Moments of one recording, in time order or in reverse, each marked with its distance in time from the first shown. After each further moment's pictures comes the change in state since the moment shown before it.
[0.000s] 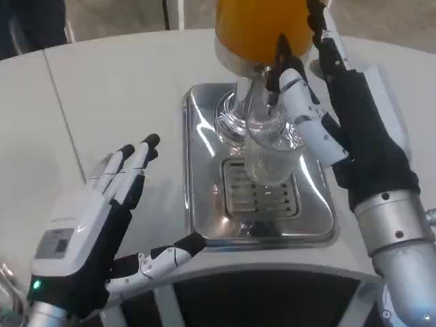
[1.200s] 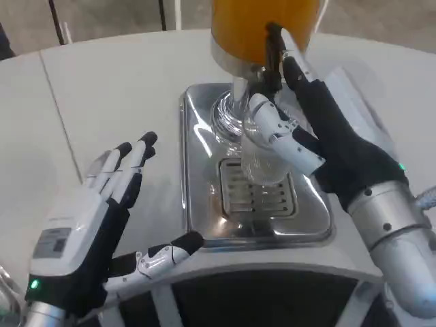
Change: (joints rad) left arm 0.000 0.000 0.005 0.001 0.002 -0.005 0.006; right arm -0.079 -0.203 0.123 -0.038 -0.155 0.180 0.147
